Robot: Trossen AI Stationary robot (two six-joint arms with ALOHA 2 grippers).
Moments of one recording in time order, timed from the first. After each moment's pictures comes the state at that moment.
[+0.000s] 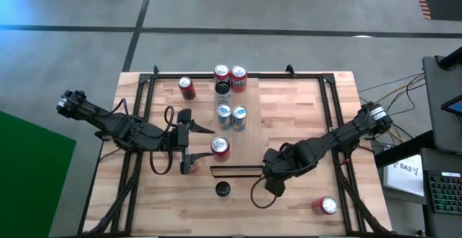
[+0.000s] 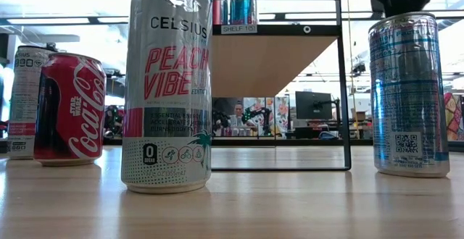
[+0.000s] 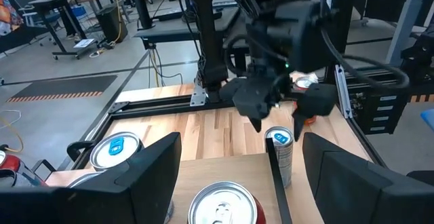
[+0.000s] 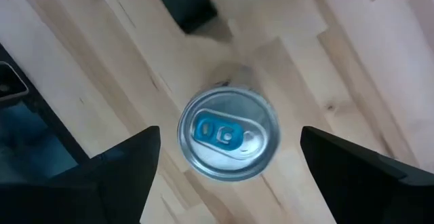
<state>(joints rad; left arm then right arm) -0.44 1.19 1.21 -0.29 -0.49 0.00 0.44 1.67 1.46 -1.14 -0.02 1.02</state>
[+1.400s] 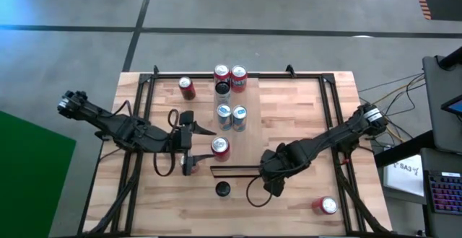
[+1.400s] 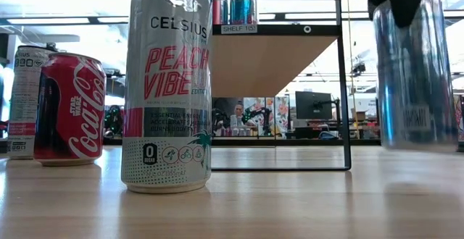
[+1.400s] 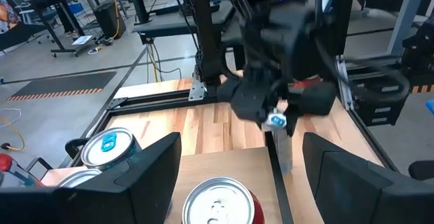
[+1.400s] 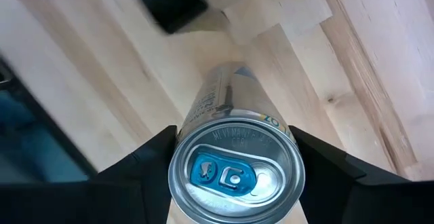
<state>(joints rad) -0.44 1.21 1.20 -0.29 -0.49 0.01 0.42 1.71 1.46 -1.16 -0.08 0.98</state>
